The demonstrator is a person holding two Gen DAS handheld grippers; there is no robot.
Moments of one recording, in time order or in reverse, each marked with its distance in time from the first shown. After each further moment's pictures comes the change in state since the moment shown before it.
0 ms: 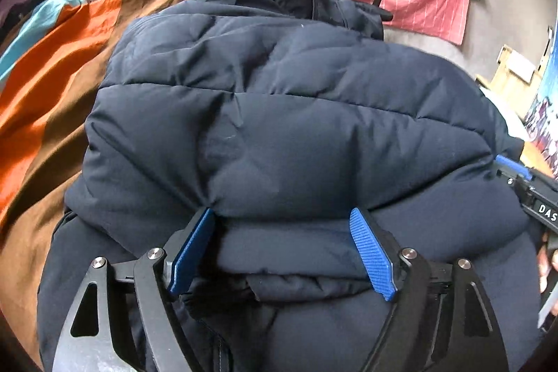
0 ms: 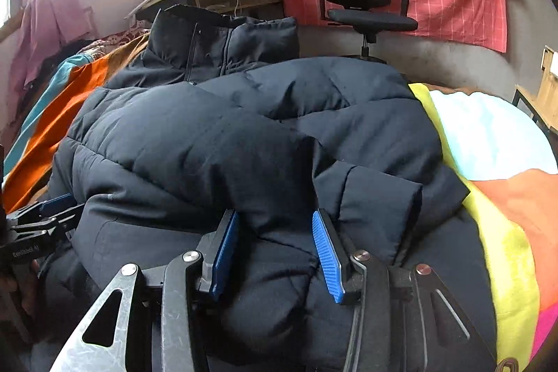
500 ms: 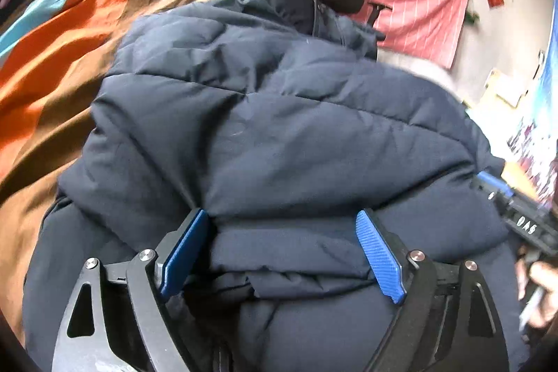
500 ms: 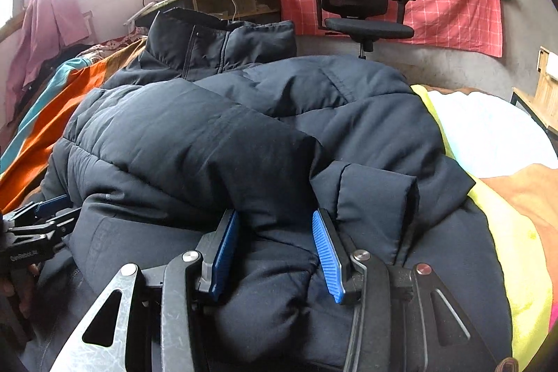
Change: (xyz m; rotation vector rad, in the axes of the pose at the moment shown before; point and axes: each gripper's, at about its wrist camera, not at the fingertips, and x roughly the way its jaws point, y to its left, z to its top) left arm -0.017 0.020 -0.012 -0.094 -0.067 -0.109; right arm 0.003 -0.002 -0.014 0.005 -0.061 -0.010
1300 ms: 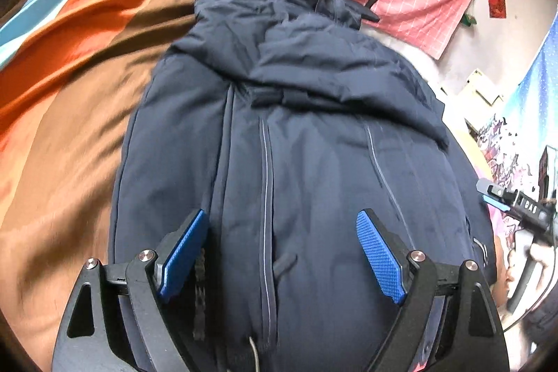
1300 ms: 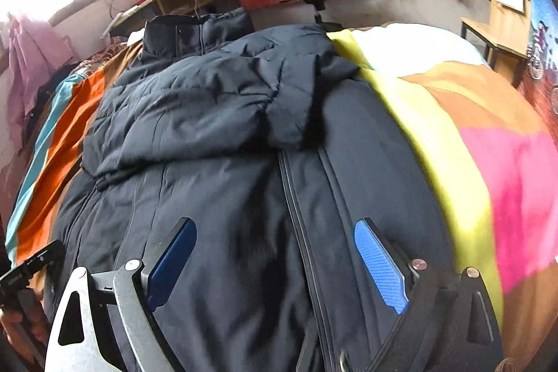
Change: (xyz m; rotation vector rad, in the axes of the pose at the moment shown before) left arm -0.143 0.009 -0.090 -0.096 0.191 -0.069; right arm -0.151 0.002 -0.071 0.230 0.151 -0.054
